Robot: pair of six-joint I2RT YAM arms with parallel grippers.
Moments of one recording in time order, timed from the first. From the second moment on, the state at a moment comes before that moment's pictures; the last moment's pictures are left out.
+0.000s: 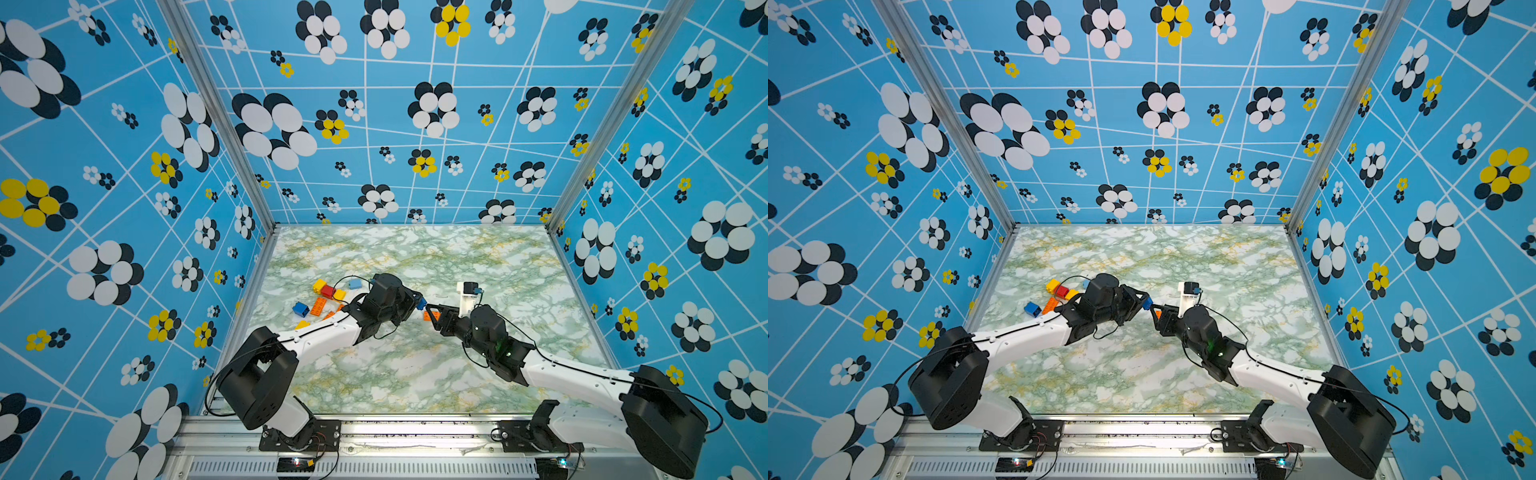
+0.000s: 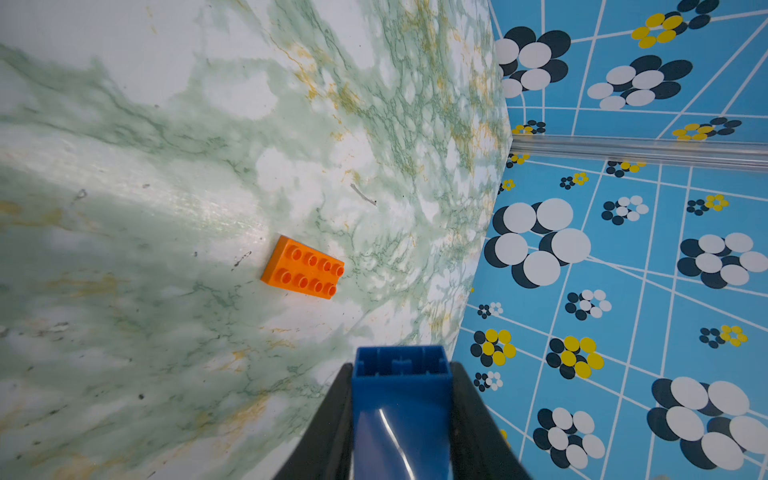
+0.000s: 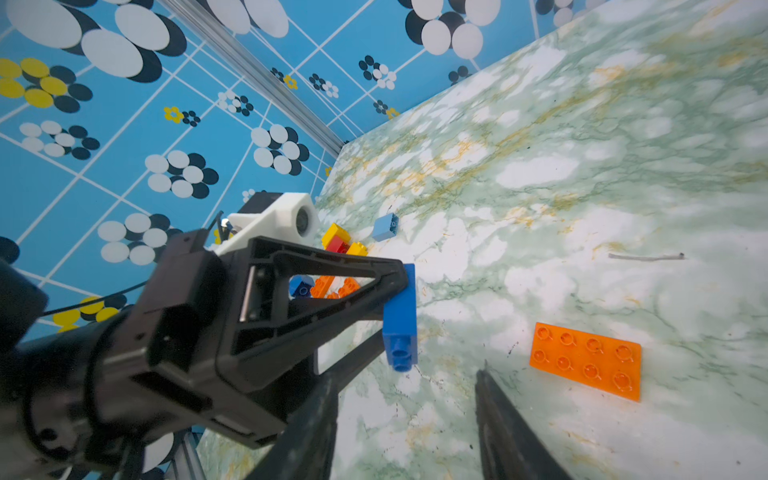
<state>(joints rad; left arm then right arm) -0.71 1.52 0.86 0.10 0.12 -1.45 0.80 1.23 0.48 0.45 0.13 0.74</state>
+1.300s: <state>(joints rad) -0.79 1.51 0.86 0.16 0.08 -1.53 0.83 1.35 0.50 0.53 0.18 0.73</state>
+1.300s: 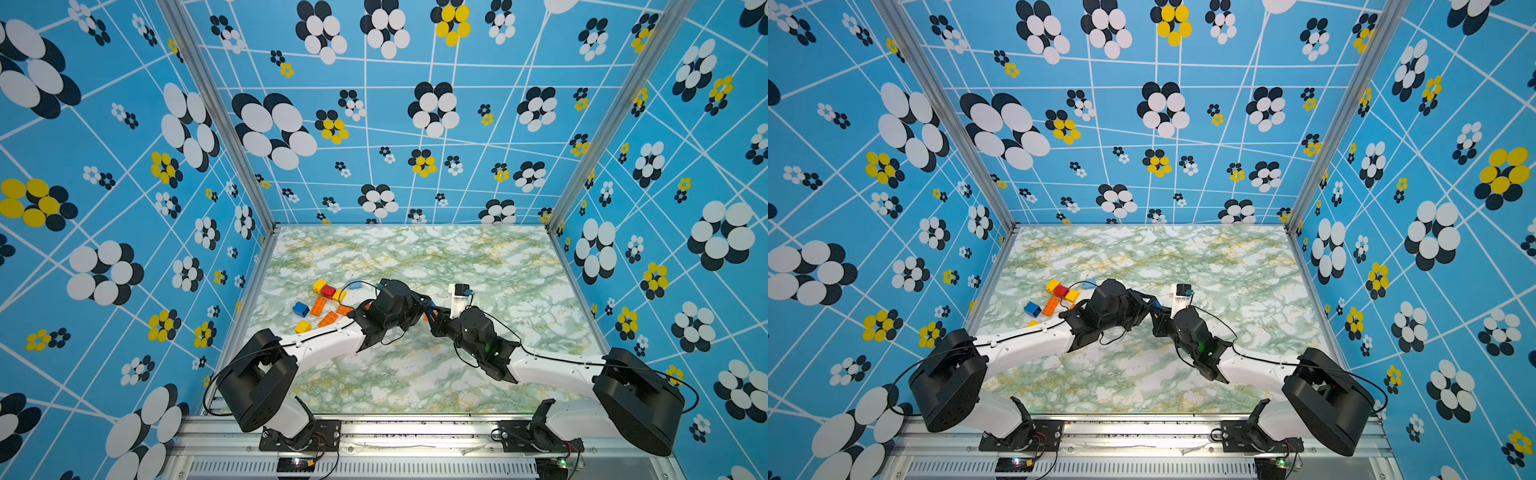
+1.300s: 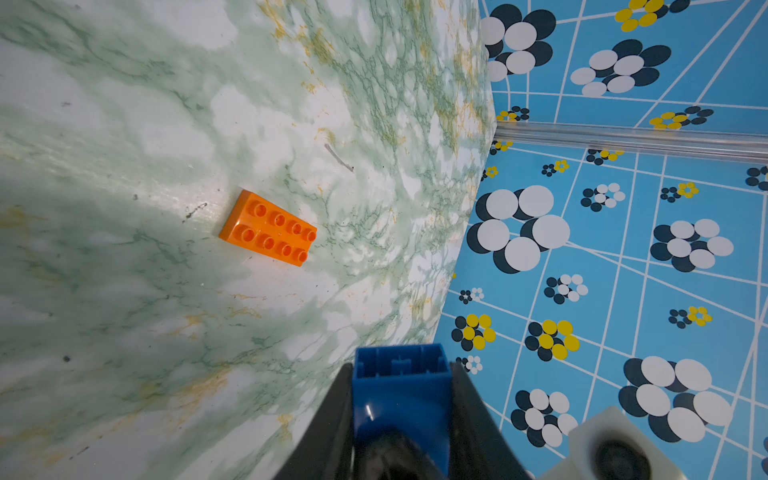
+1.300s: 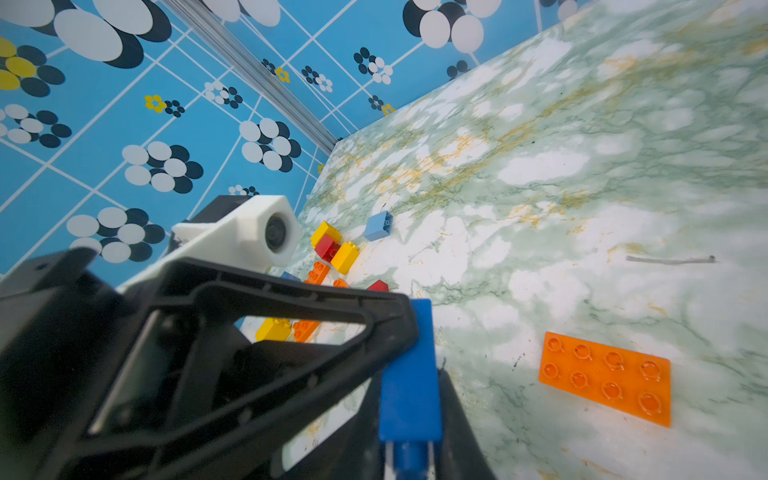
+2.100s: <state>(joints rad) -0.60 1.69 1.17 -0.35 0.10 -0.90 0.67 1.68 1.31 -0.86 0.13 0.53</state>
